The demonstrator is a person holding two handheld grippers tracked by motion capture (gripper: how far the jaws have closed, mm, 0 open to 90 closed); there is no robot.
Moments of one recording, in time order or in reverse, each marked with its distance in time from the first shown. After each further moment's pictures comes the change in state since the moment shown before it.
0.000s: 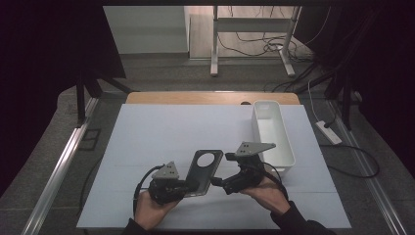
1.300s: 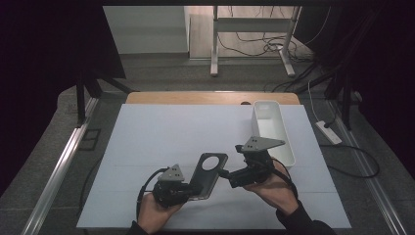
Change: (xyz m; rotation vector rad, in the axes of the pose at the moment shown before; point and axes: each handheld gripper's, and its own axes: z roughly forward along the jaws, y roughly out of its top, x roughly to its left) left arm -0.010 0.002 0.009 0.040 -0.033 -0.008; right arm 0.000 0.014 -0.023 -0.004 -0.154 -0.050
